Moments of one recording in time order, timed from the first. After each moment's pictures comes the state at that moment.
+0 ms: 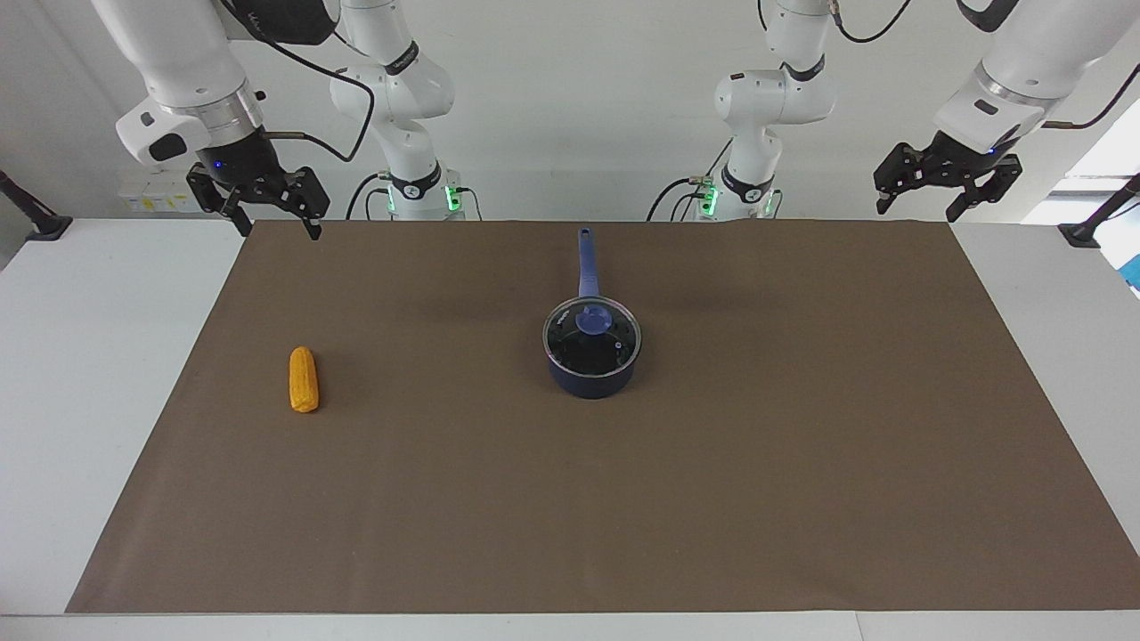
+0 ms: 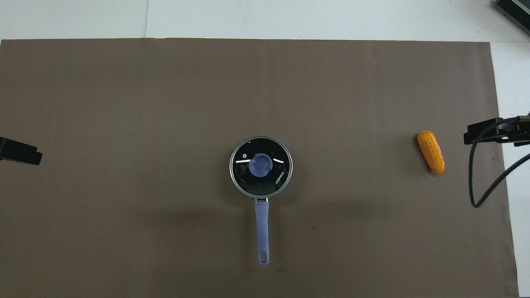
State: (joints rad) left arm -0.05 -0.04 0.01 -1.52 0.01 1.41 0.19; right arm 0.02 -0.03 -0.05 -1.58 -0.02 1.56 0.03
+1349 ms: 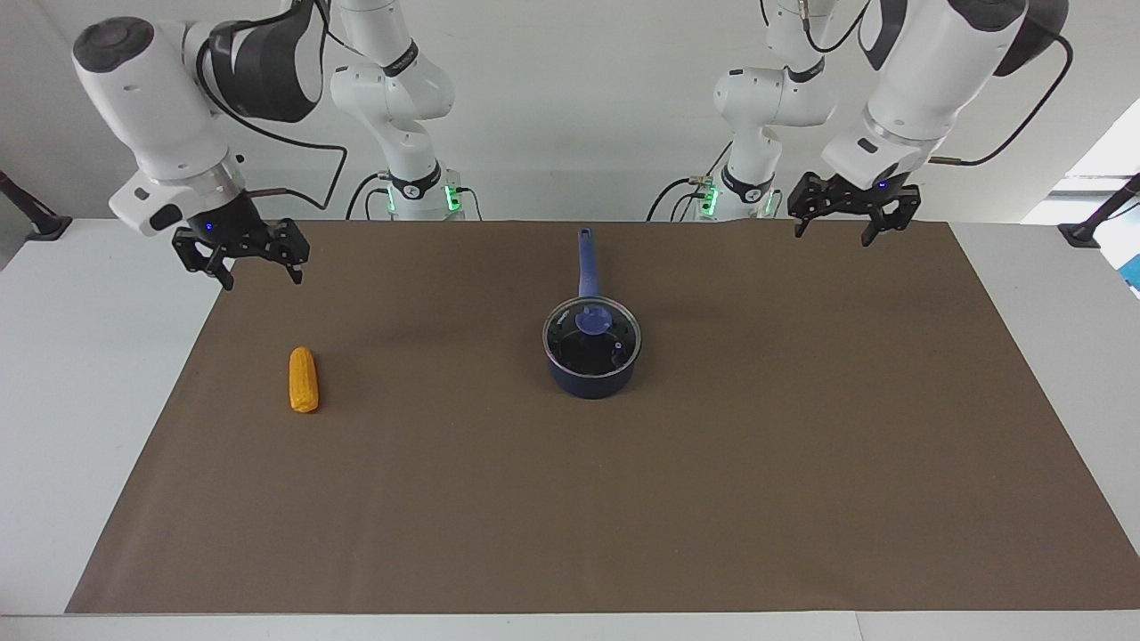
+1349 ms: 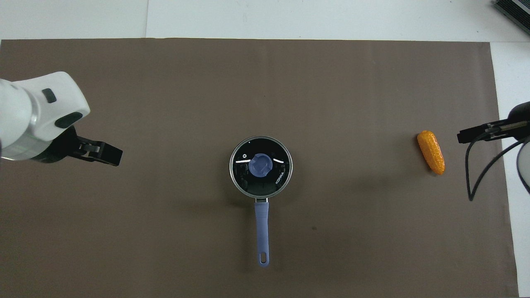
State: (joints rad) left arm -0.25 -0.02 -0.01 -1.64 0.01 1.54 0.00; right arm -0.05 0.04 -0.07 -1.77 -0.02 1.84 -0.29
